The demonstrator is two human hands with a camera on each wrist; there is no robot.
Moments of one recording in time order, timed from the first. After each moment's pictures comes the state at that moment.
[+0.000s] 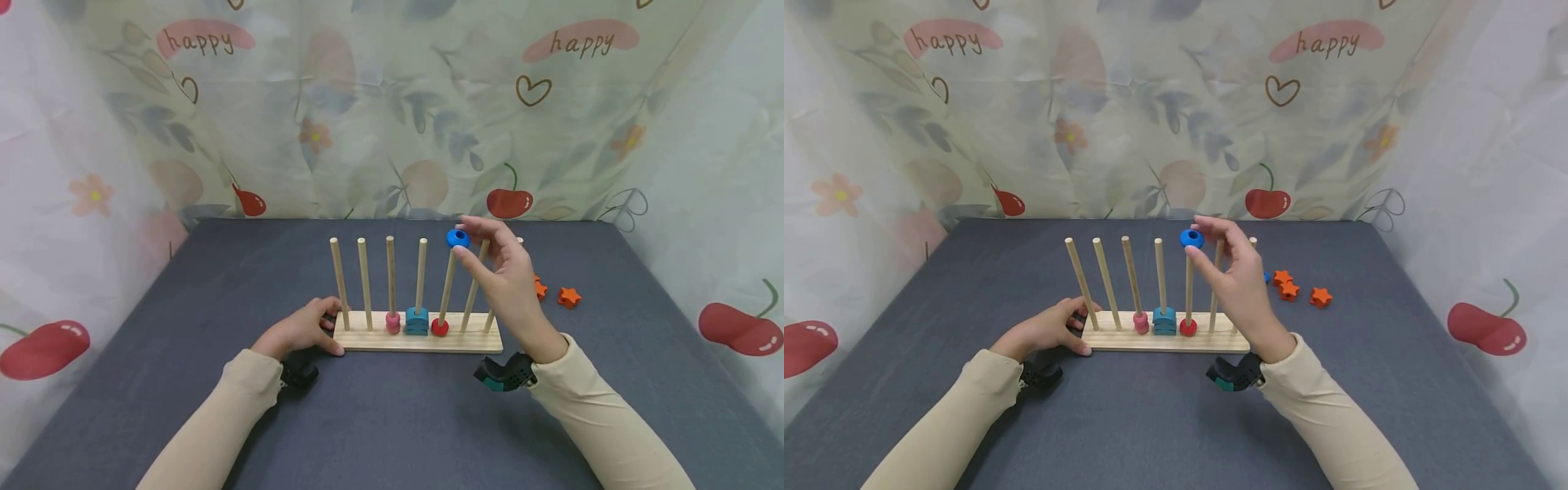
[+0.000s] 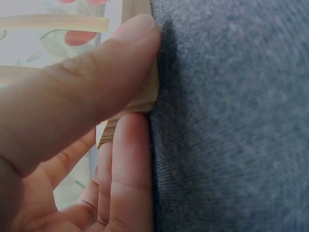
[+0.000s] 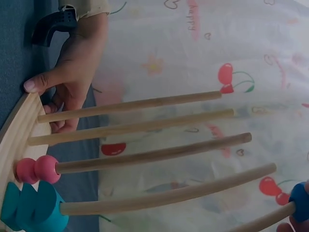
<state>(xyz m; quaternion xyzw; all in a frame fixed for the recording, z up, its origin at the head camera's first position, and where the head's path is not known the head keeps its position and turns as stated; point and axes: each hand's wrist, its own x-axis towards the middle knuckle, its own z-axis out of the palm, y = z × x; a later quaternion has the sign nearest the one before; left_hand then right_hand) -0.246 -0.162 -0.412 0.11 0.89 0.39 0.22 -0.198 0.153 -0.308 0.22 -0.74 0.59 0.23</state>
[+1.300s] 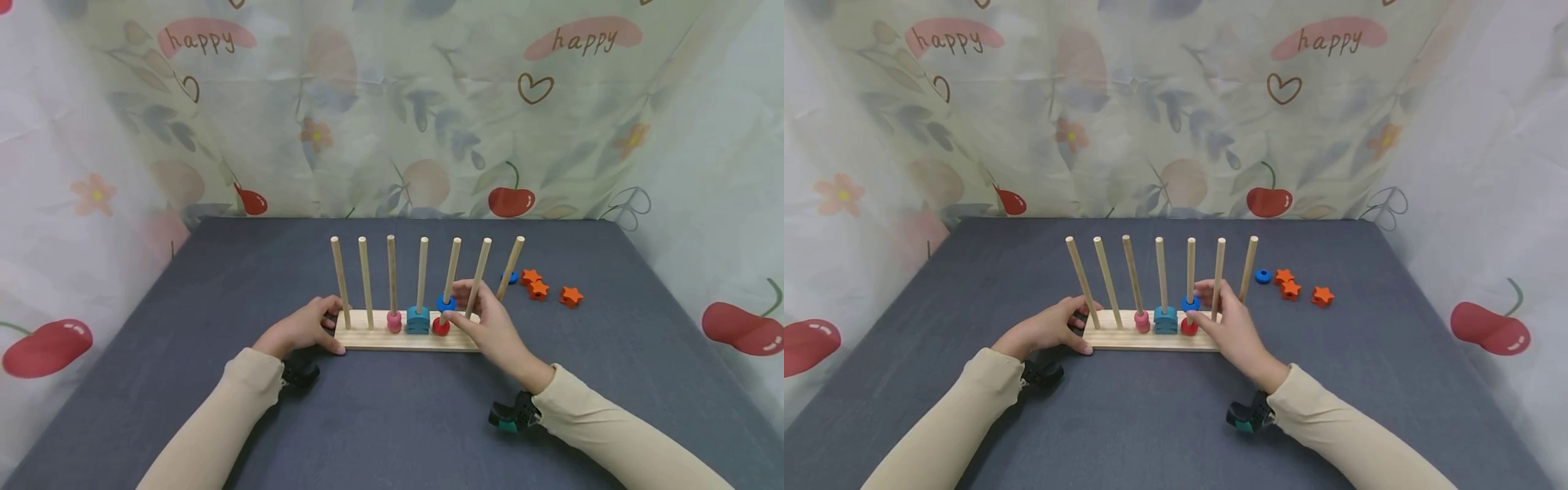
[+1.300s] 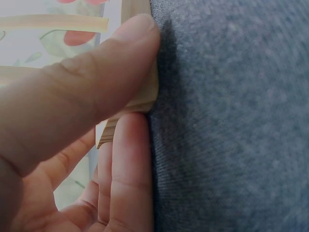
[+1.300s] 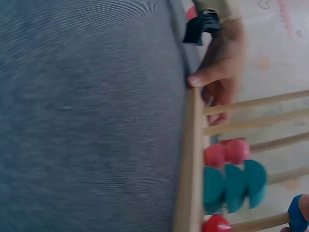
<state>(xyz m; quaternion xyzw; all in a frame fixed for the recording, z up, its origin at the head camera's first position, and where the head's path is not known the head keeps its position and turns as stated) -0.244 -0.161 -0.412 0.11 0.89 0.39 0.22 -0.193 0.161 -0.395 0.13 -0.84 0.53 0.05</state>
